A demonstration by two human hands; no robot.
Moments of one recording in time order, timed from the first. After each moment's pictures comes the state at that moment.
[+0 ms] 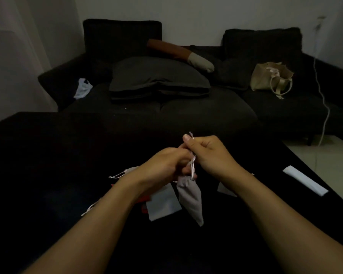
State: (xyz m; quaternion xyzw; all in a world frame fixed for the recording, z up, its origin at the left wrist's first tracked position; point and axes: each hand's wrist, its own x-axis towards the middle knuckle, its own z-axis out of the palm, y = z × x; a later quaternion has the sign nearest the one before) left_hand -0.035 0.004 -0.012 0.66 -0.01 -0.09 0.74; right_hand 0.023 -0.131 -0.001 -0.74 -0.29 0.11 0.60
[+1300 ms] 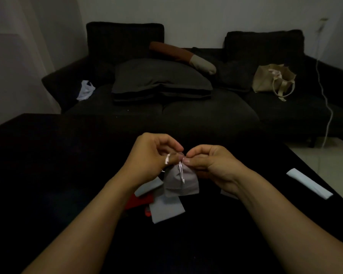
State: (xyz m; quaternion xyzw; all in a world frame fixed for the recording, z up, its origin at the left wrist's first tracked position) left_hand -0.045 0.036 -0.001 0.84 -0.01 0.17 0.52; right_hand 0.027 -0.133 -0.008 -0.68 -0.14 0.28 0.66
